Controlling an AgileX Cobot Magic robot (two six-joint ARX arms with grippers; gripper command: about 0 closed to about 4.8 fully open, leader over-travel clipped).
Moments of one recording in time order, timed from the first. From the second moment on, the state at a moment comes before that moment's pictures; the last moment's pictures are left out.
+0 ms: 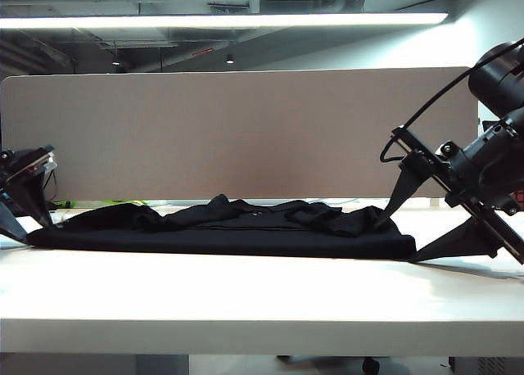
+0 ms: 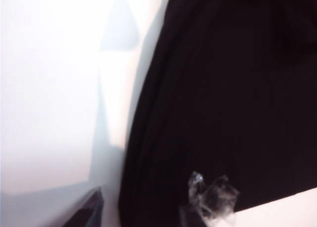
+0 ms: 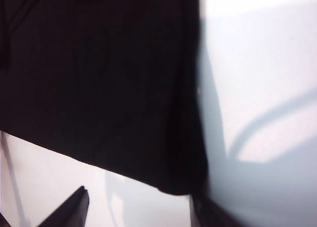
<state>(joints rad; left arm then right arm) 0.22 2.12 1.60 -0.81 0.60 0.19 0.15 1.65 0.74 0.07 -0.48 0.76</state>
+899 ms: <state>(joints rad) 0.16 2.12 1.60 -0.78 0.58 0.19 0.16 1.69 0.74 0.17 -0.47 0.81</state>
